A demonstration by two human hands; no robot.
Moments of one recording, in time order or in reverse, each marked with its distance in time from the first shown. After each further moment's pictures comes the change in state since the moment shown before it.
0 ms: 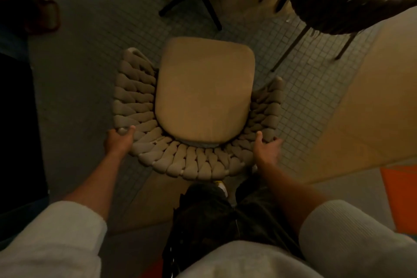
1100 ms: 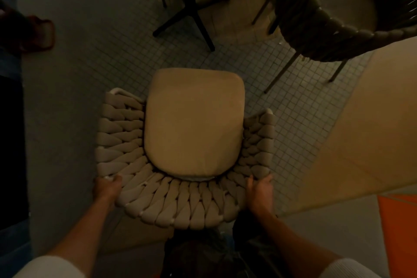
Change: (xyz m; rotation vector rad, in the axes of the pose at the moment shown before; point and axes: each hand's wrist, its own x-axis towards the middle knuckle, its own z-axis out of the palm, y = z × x) left_hand -0.005 -0.028 0.055 0.093 0.057 -0.203; right_hand 0.030 -0.003 -0.041 -0.225 -0.148 -0.159
